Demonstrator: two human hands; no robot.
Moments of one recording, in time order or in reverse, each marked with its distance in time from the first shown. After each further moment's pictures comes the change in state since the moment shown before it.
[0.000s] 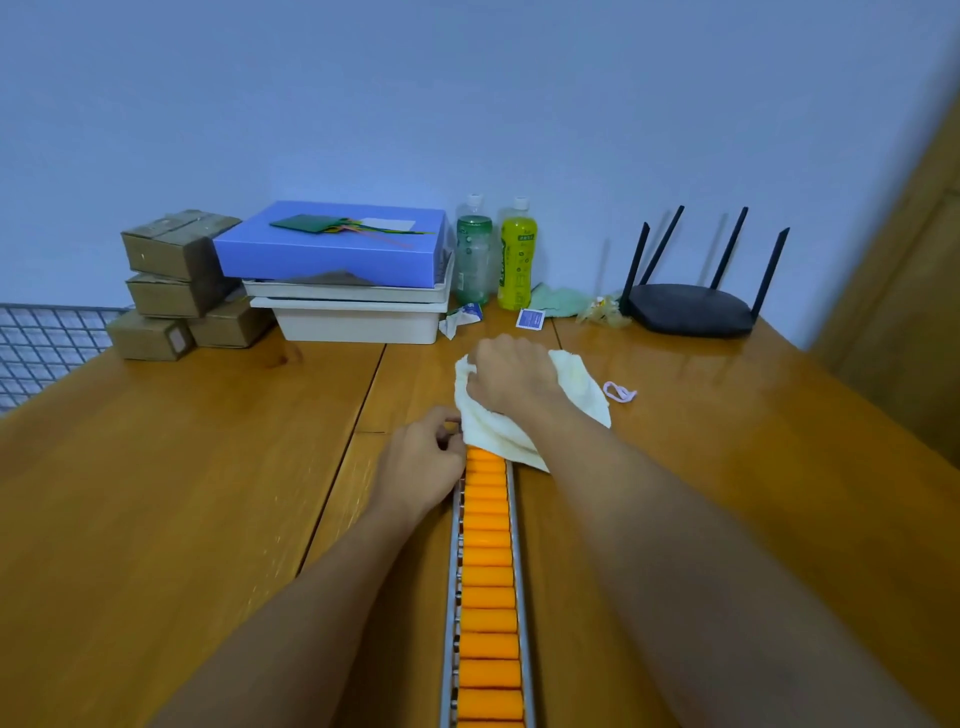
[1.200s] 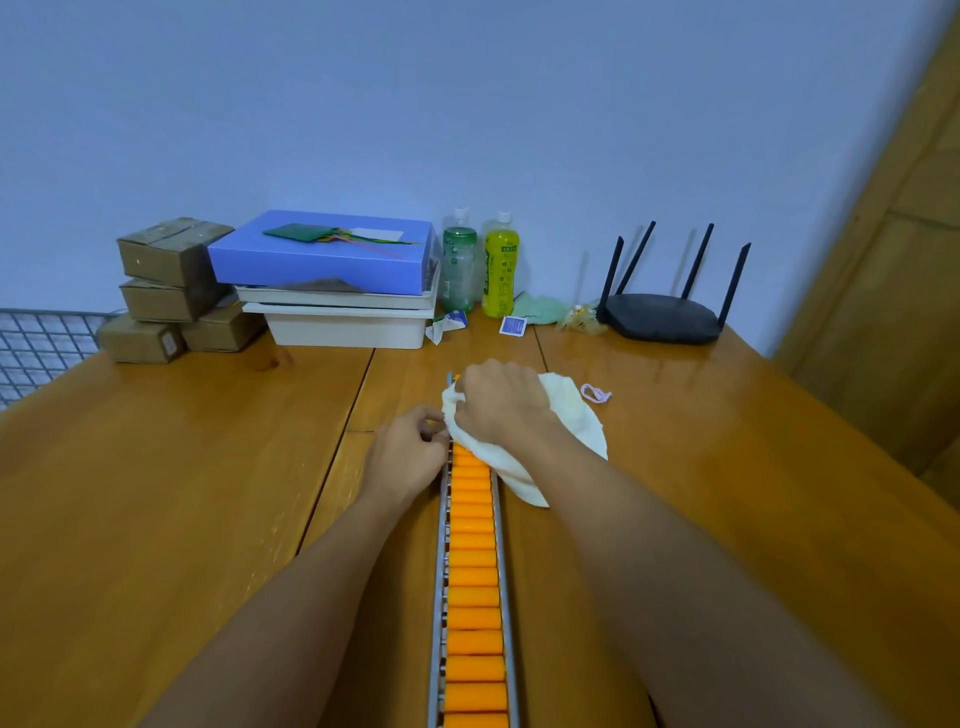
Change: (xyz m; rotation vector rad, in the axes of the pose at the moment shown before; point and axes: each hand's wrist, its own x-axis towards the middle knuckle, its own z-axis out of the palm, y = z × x) left_hand 0.001 0.004 -0.005 -0.063 0.014 -0.083; right_hand -0.053 -0.010 -0.024 0.002 -0.019 -0.055
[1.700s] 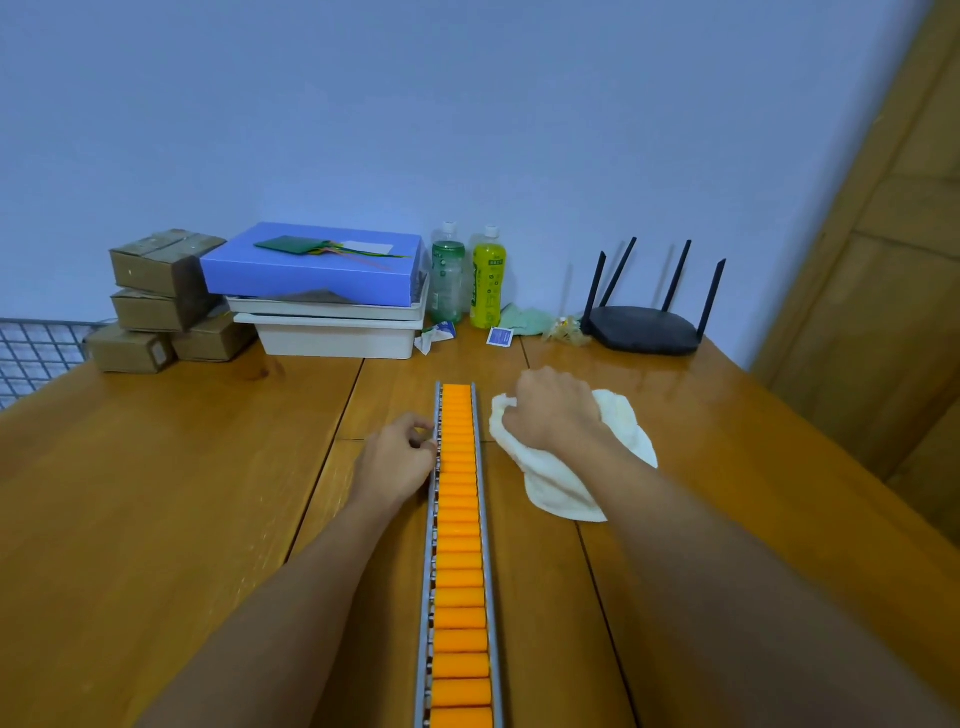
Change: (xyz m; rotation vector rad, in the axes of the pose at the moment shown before) left_hand -0.001 0.001 -0.002 -0.027 -0.035 -0.010; right_hand -0.034 0.051 -0.026 0.021 -0.087 0.186
